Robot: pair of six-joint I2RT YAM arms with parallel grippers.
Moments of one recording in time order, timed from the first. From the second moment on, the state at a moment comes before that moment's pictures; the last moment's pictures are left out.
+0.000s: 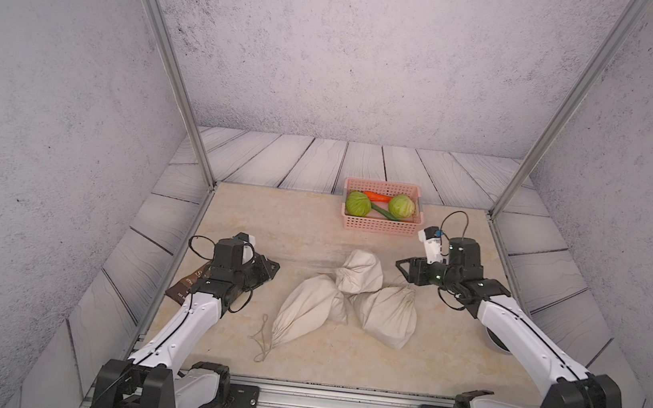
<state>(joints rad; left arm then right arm) -0.09 1.08 0.59 -0.17 0.39 -0.70 0.25 1.19 0.88 -0.30 -0.37 0.16</state>
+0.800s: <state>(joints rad) -0.09 1.16 0.47 0.21 -0.48 -0.19 0.02 1.43 0.46 0.38 0.30 0.10</state>
